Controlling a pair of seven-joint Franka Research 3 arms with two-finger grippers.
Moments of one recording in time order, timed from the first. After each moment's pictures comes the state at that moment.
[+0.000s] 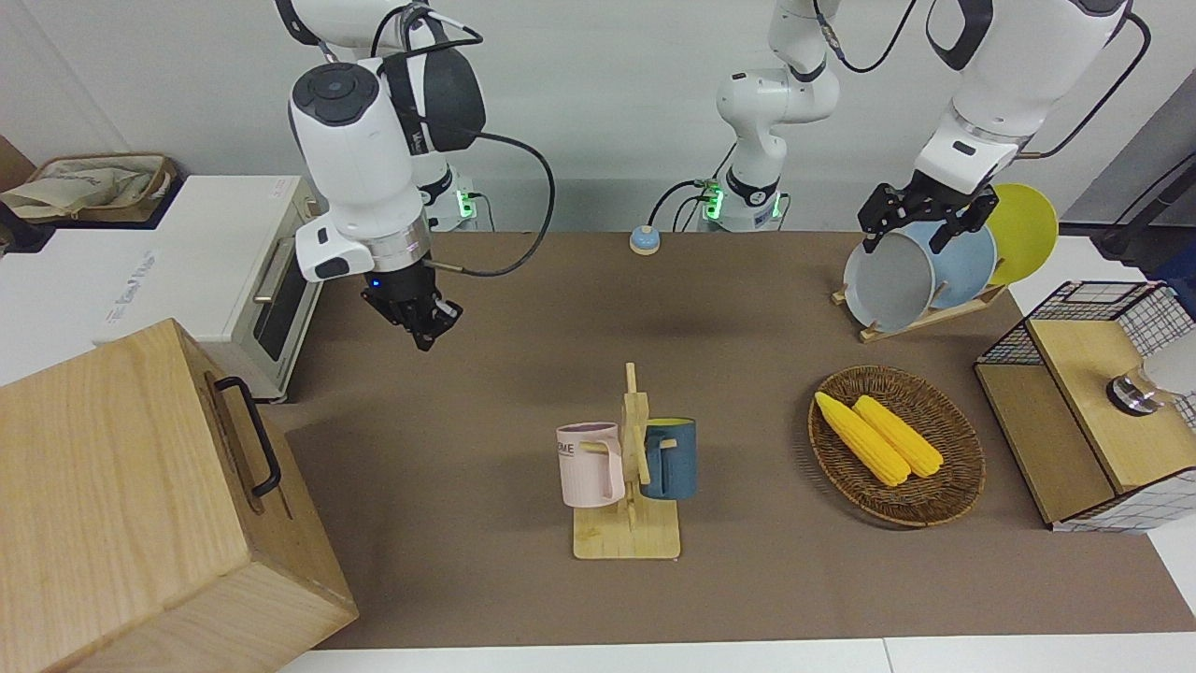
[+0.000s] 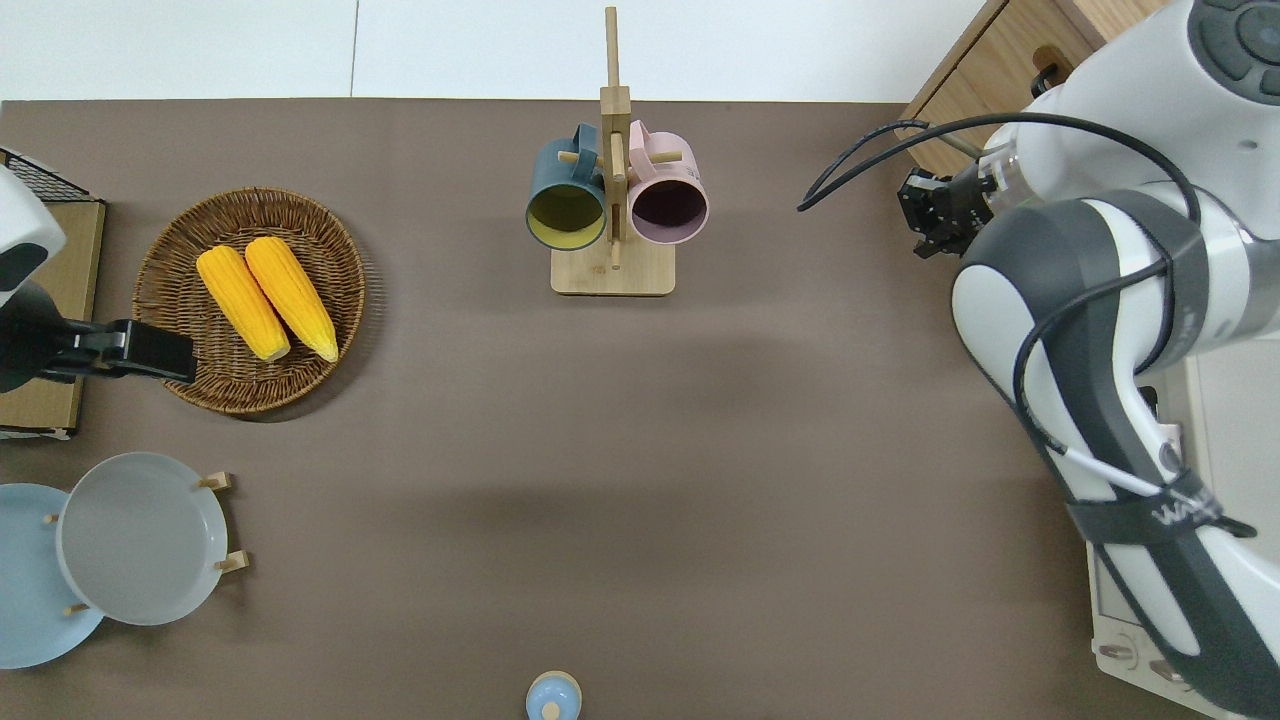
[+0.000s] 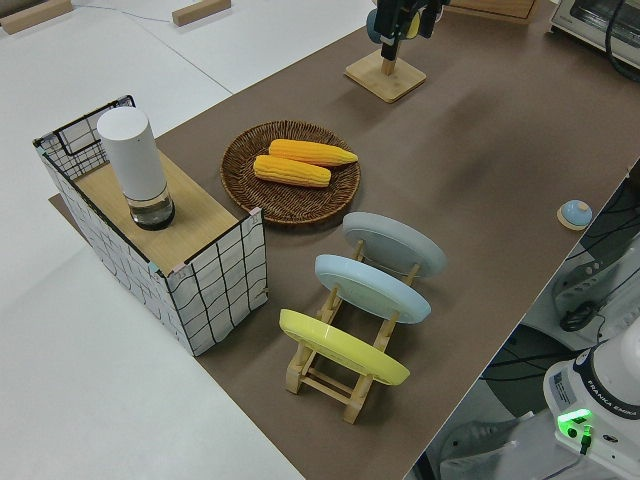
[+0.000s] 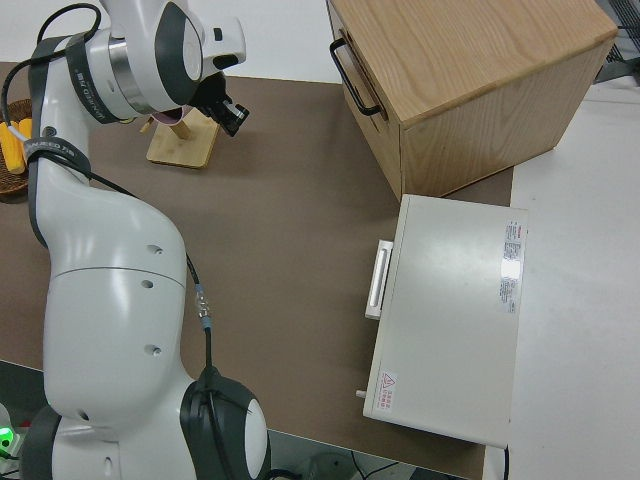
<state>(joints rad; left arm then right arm) 0.03 0.04 -0.06 -1.51 0.00 1.52 0.02 0.01 0.31 0.27 -1.33 -0.10 1.67 0.63</state>
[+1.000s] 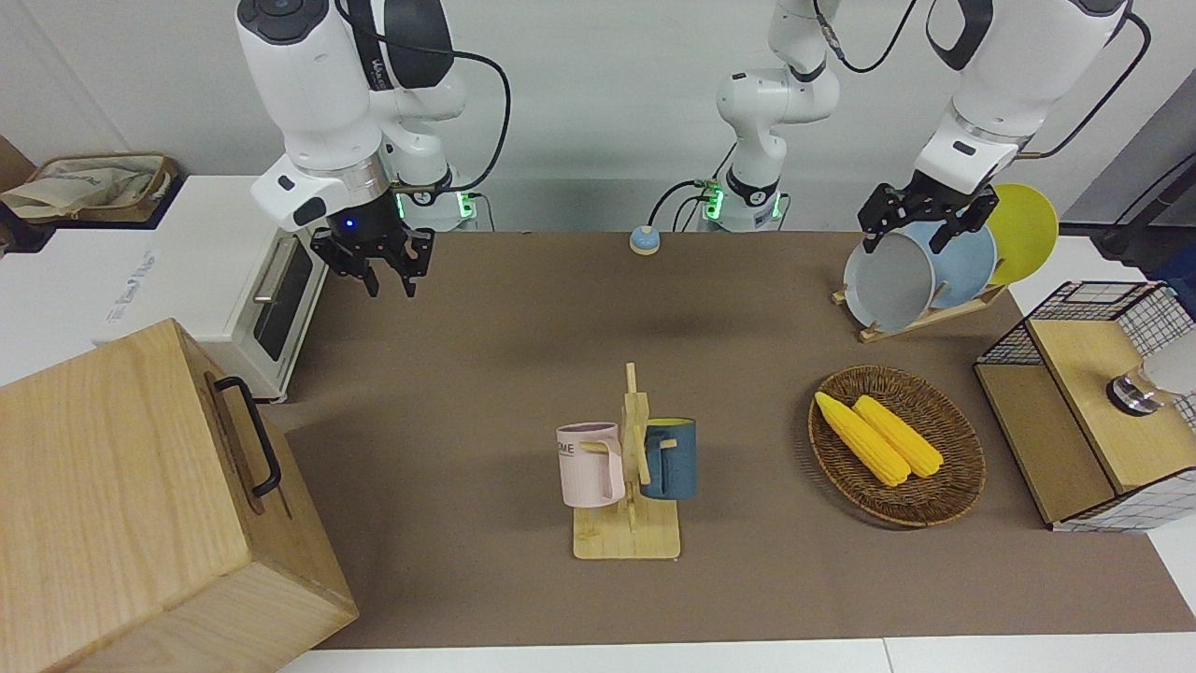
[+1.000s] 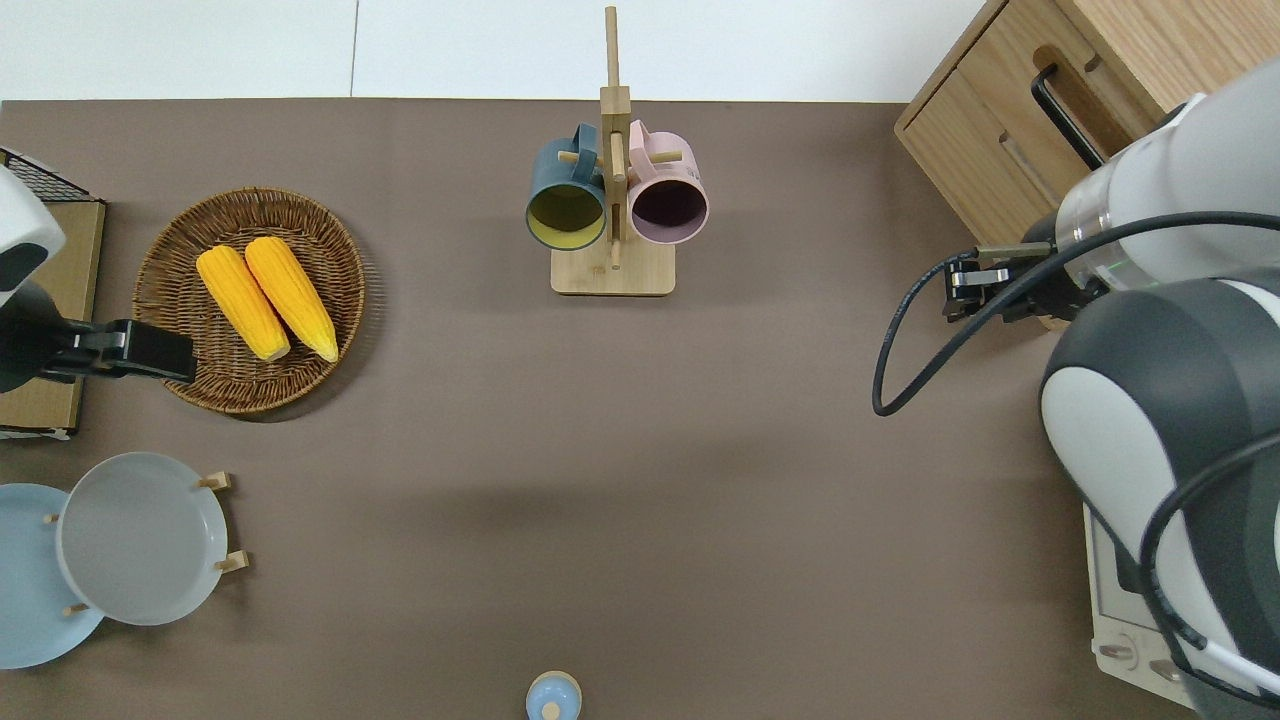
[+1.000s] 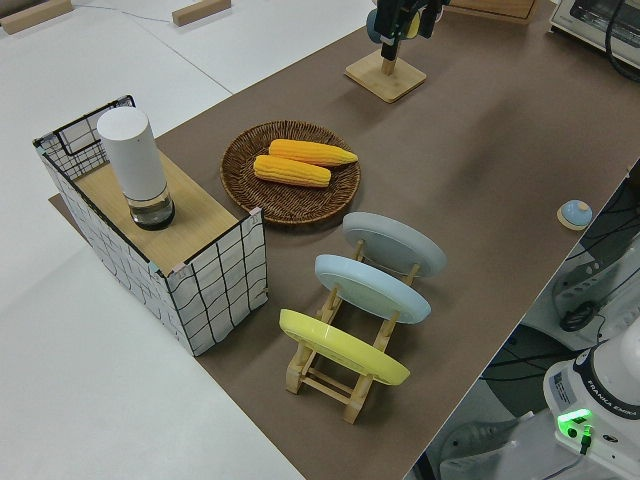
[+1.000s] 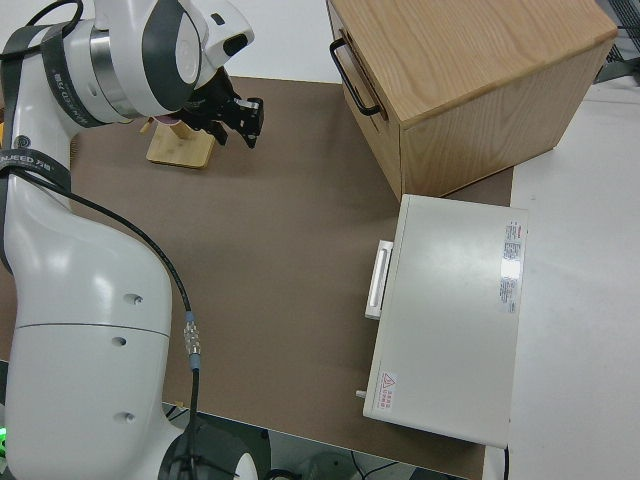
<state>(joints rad) 0.03 0.04 -0.06 -1.51 0.00 1.52 0.02 -0.02 0.20 0.22 -1.38 -0.06 1.56 0.22</state>
